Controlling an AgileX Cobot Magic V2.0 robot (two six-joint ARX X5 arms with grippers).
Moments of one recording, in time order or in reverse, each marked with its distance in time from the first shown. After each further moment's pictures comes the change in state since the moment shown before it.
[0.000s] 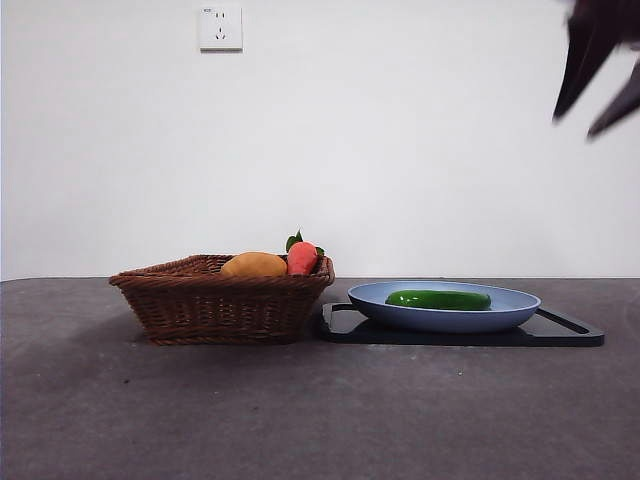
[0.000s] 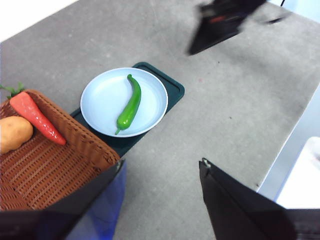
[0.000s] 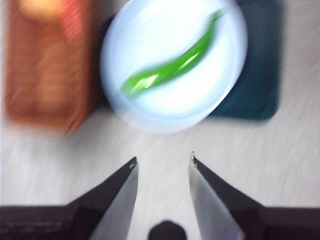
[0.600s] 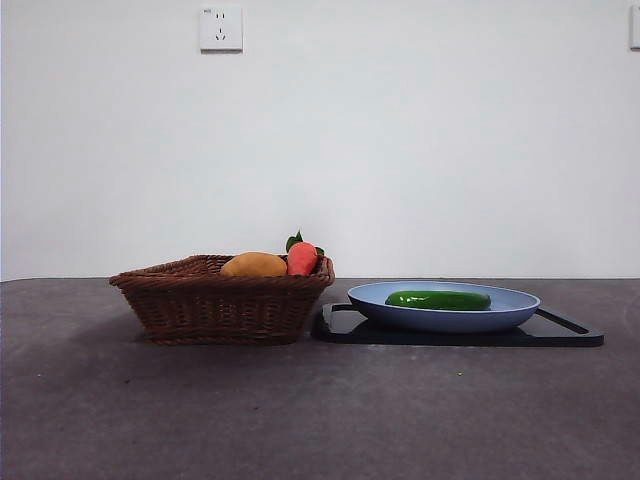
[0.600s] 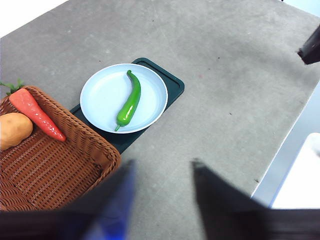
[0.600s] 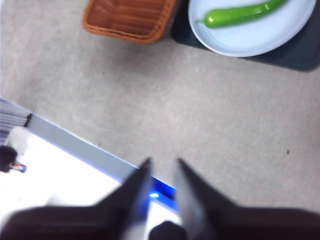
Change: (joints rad) left arm 0.000 0.000 0.000 -0.011 0.000 0.000; right arm 0.136 -0.429 0.000 -0.341 0.000 -0.138
